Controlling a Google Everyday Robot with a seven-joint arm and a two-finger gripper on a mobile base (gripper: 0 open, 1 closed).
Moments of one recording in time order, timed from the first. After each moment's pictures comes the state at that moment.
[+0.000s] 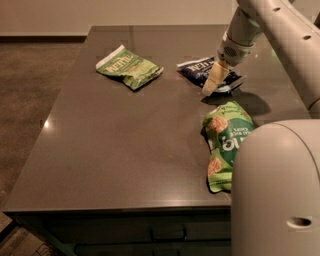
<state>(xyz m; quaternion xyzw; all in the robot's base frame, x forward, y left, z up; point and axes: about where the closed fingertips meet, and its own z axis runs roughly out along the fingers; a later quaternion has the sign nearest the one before) 0.711 -0.189 0.853 -0.46 0.88 0.03 0.13</state>
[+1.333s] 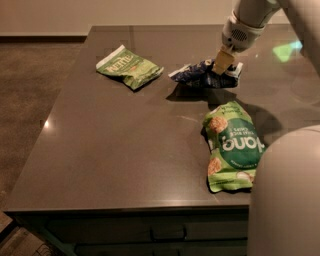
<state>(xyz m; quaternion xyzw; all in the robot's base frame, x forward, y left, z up) 0.671 -0.172 0.914 -0.52 0.84 0.03 0.16</state>
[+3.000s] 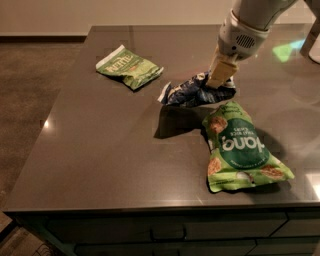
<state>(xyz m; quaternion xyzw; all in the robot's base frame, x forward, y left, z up) 0.578 -0.133 0.934 -0.64 0.75 0.07 0.14</state>
